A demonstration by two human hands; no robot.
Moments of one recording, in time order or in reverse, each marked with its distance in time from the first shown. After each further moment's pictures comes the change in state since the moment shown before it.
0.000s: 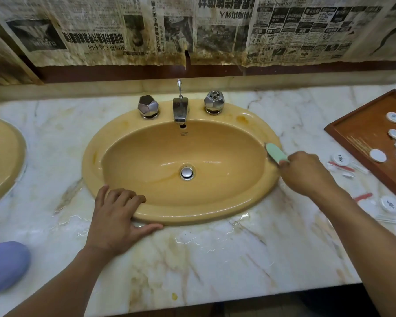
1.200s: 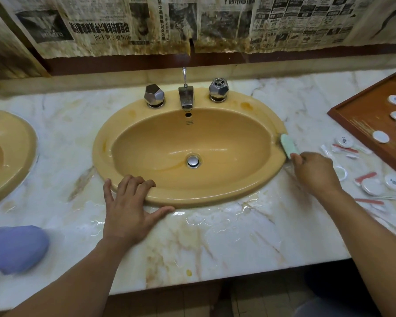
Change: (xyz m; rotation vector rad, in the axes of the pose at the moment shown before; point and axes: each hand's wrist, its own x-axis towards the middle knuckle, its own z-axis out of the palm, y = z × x) left_hand -0.018 0.016 -0.005 -0.017 -0.060 -0.170; right_hand -0.026 0.029 0.037 0.179 0.144 0.039
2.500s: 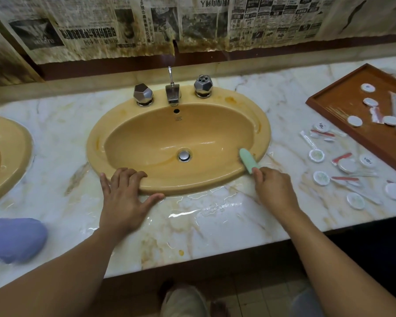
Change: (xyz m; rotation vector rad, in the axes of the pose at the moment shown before) left_hand -0.005 0.001 0.003 -0.040 0.011 0.009; right_hand -0.098 -0.012 0.036 0.079 0.019 -0.109
